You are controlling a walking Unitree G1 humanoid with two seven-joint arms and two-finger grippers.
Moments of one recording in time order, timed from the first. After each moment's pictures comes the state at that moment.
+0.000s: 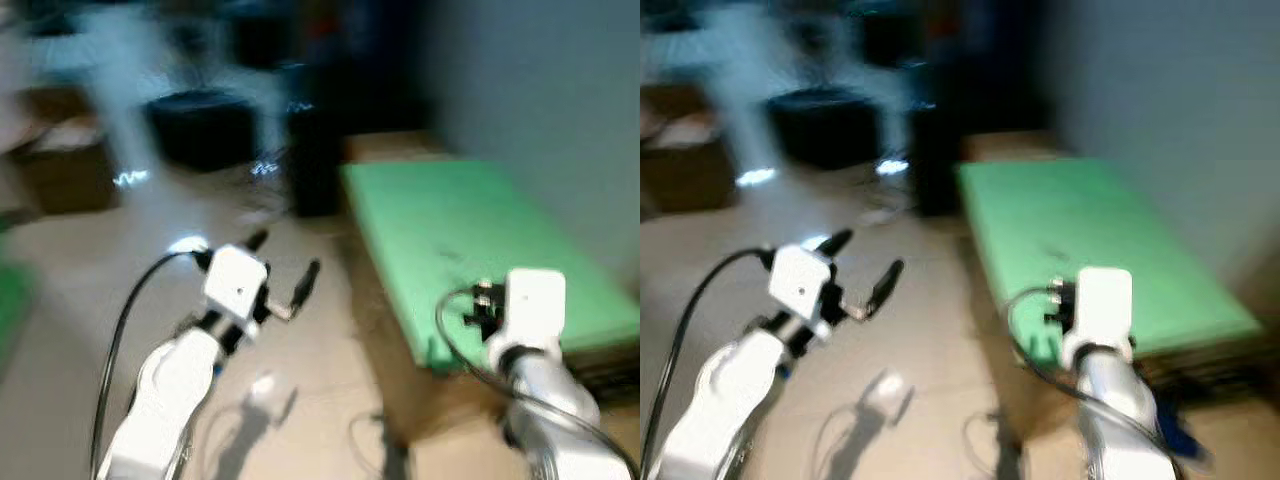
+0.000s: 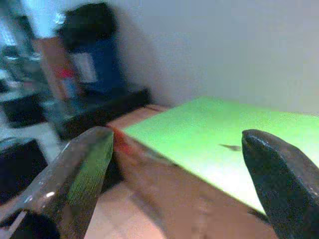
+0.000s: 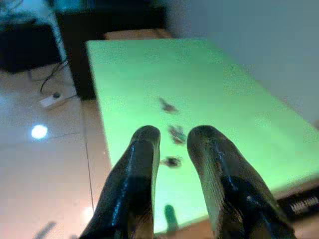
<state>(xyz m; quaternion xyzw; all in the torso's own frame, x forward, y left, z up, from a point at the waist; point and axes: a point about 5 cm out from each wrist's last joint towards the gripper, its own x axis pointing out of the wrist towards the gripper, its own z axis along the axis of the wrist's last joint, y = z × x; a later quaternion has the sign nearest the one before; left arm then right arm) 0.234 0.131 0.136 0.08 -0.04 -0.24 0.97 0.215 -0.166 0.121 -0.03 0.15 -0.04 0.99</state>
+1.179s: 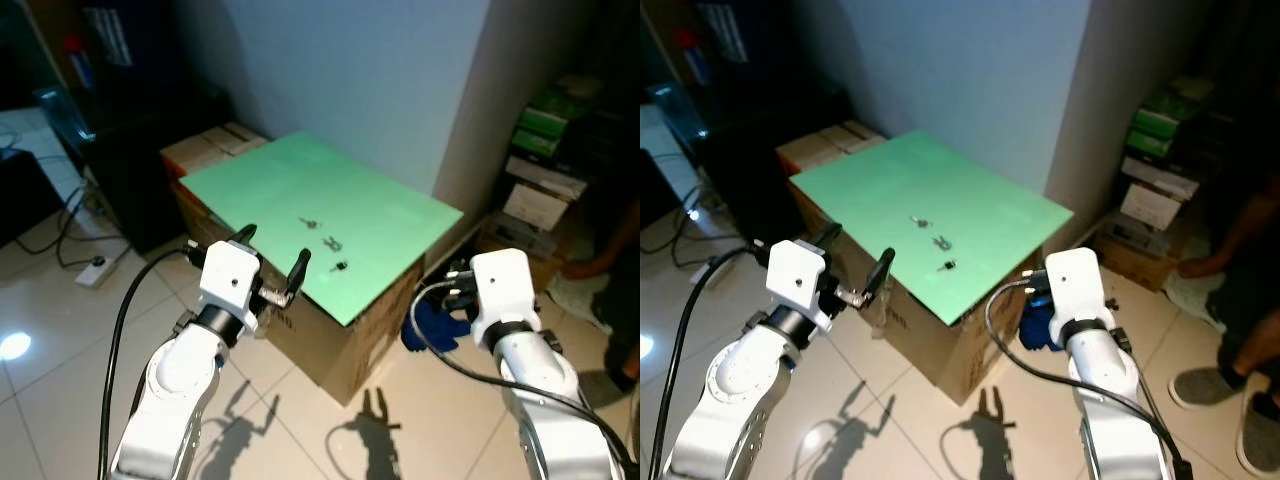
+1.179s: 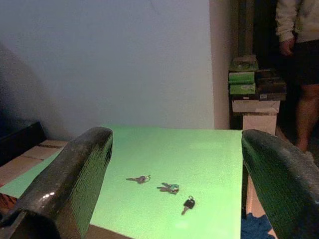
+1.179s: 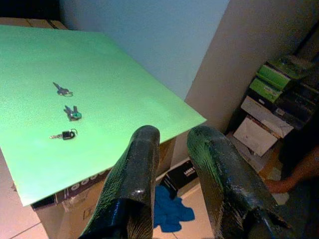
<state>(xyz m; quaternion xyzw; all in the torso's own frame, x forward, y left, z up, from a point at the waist) 0.244 0.129 0.138 0.07 -0.06 -0.21 0.97 0.242 -0.168 0.124 -0.16 0.10 0.02 0.98</state>
